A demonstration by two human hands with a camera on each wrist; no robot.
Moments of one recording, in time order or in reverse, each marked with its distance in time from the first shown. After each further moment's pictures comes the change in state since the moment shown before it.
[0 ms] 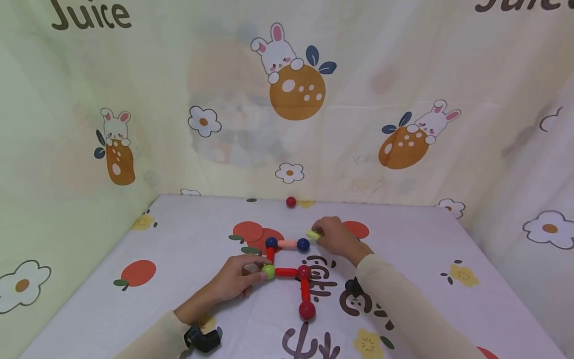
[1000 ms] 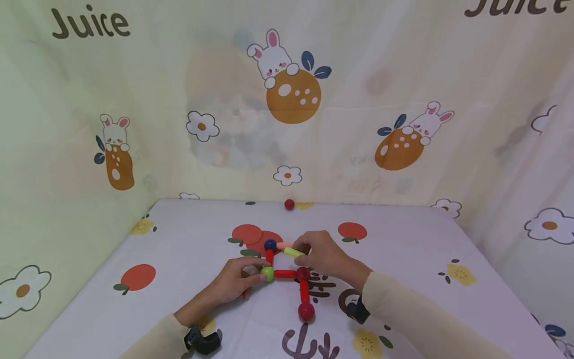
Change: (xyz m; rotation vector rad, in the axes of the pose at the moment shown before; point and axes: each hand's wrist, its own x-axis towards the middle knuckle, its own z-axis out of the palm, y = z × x) left_hand 0.001 0.003 0.001 0.006 -0.004 -0.018; right_hand -0.061 -0.049 -0.001 0.296 -0.009 -0.167
